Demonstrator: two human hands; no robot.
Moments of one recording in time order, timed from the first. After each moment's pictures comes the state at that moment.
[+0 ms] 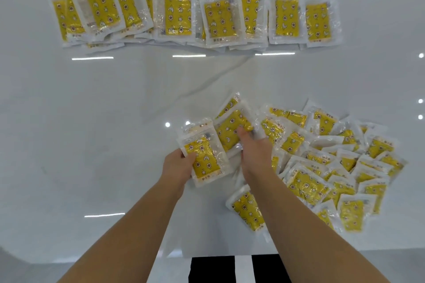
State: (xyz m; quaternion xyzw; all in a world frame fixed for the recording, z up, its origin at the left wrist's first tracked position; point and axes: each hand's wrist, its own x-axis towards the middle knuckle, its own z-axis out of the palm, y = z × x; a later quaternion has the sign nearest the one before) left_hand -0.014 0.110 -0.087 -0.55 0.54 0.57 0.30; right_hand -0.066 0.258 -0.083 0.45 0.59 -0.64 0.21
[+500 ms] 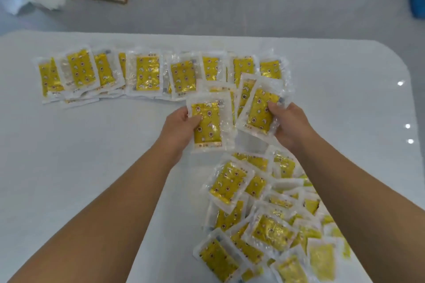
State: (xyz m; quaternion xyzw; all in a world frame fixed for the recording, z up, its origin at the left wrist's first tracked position) left_hand -0.188 0.153 -0.028 -0.35 0.63 0.66 0.22; right_hand -0.248 0.378 -0.036 0.36 0.61 -0.67 0.22
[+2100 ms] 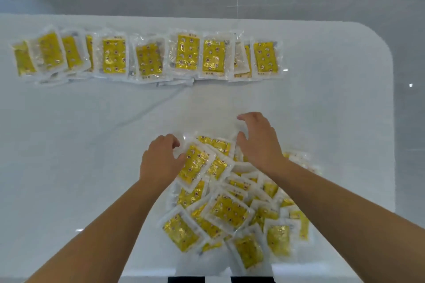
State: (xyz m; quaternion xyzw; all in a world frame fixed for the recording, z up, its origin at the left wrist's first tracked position) left_hand -0.111 0.234 -0.048 -0.23 0.90 0.25 0.27; right_hand -0.195 0.451 -0.039 -0.06 0.93 -0.22 0.30
